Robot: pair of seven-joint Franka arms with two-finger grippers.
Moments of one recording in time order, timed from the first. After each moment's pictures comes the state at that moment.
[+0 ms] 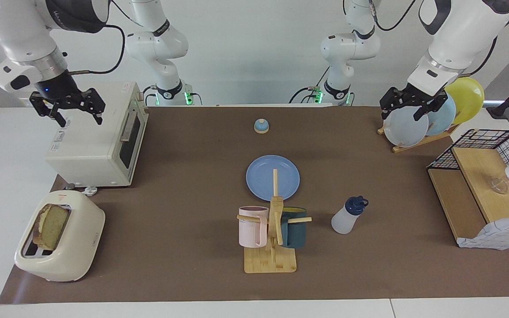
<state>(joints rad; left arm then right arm) -0.02 -0.01 -0.10 -1.58 -0.03 1.49 0.01 0.03 -0.04 -0.16 -1.65 -0.02 1.64 -0.21</state>
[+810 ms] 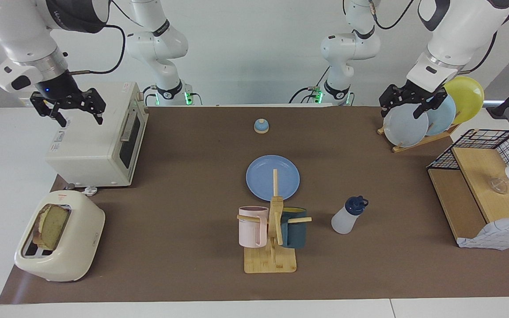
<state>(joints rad) -0.02 -0.02 -0.10 -1.58 -0.03 1.48 0.01 0.03 -0.04 -0.16 -1.65 -0.02 1.64 -0.21</state>
